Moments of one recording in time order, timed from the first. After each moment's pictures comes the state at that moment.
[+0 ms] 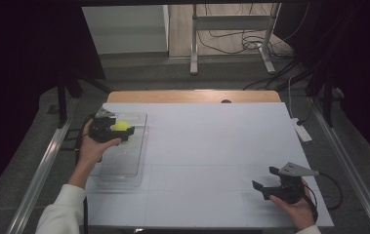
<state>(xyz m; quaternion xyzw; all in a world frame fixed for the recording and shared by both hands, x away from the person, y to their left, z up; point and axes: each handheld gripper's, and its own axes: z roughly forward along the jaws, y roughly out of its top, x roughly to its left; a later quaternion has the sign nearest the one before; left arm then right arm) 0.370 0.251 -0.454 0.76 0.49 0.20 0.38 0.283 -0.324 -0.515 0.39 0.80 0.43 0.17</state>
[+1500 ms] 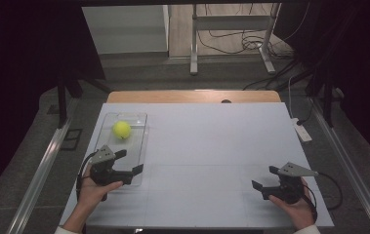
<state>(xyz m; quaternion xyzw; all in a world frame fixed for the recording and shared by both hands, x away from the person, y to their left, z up) 0.260 0.224 -0.486 0.77 0.41 0.15 0.48 0.281 -0.320 -0.512 0.38 0.80 0.43 0.18</state>
